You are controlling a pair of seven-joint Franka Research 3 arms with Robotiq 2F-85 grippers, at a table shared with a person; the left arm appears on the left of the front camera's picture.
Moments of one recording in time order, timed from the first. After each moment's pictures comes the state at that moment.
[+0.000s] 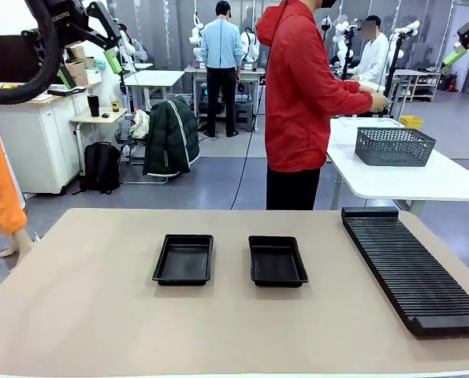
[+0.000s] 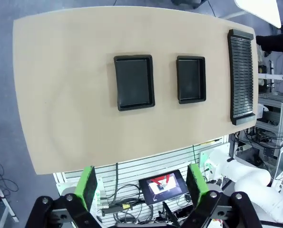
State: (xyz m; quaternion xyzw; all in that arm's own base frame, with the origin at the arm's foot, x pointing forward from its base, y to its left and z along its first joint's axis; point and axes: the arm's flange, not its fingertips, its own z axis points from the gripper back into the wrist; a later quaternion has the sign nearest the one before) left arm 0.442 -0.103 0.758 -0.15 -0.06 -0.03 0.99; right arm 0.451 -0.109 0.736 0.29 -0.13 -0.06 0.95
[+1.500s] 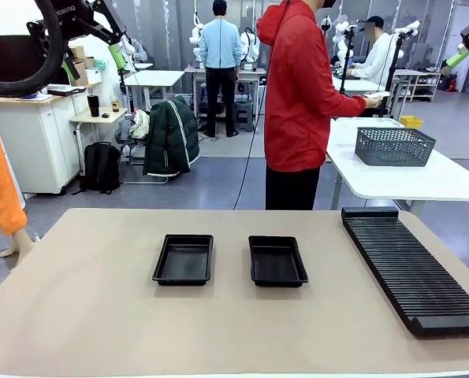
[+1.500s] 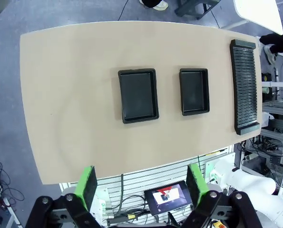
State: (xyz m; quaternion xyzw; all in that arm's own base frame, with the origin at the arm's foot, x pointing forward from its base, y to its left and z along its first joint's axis) left arm 0.446 -0.110 0.766 -0.14 -0.10 -0.03 0.99; right arm 0.450 -0.115 0.736 0.29 -0.13 -0.06 0.95
